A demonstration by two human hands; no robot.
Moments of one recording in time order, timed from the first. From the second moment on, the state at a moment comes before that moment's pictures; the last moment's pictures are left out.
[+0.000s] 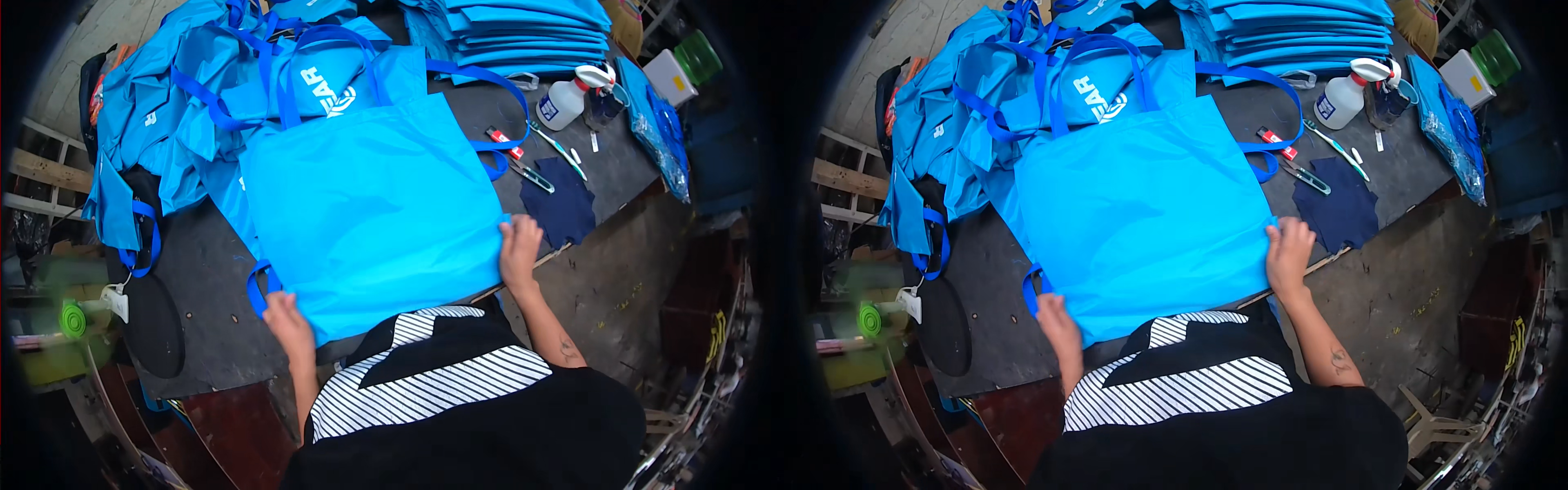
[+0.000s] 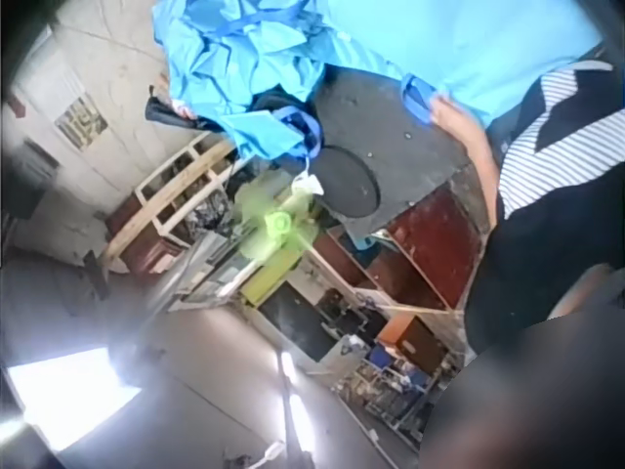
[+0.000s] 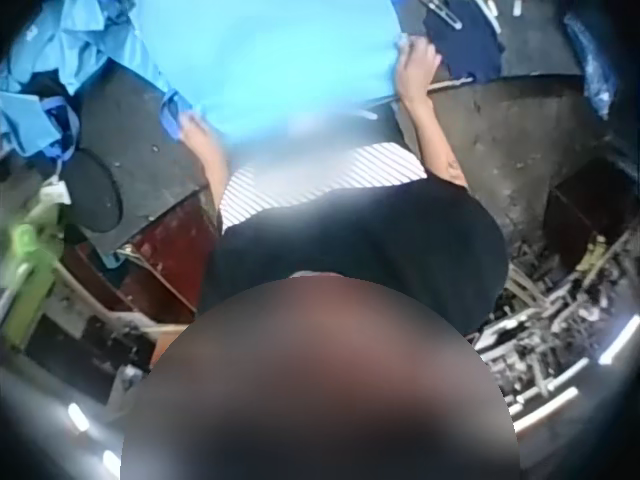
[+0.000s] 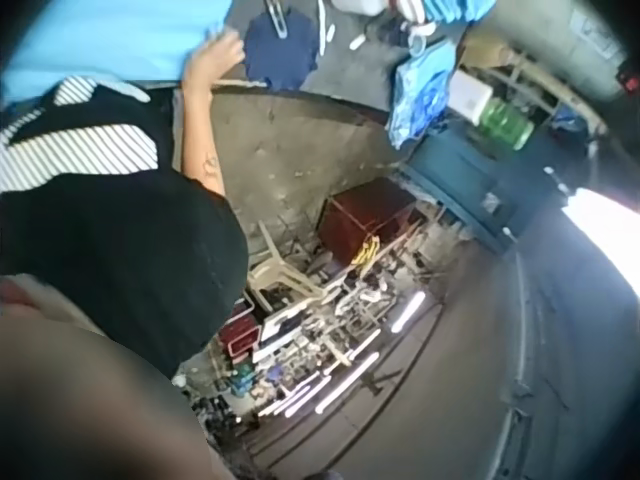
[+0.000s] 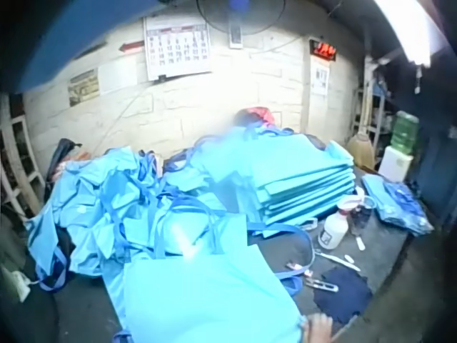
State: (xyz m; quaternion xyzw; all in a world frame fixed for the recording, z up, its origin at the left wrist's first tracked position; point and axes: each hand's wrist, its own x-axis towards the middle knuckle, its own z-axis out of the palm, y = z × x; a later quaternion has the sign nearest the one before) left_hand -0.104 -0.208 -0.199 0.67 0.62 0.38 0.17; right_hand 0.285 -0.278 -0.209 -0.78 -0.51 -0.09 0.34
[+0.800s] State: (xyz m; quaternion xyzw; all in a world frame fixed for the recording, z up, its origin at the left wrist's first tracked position) left_hand 0.031 0.008 -0.092 0.85 0.34 0.39 0.14; right_hand 0.309 -0.037 -0.173 -0.71 -0.66 -0.09 0.23
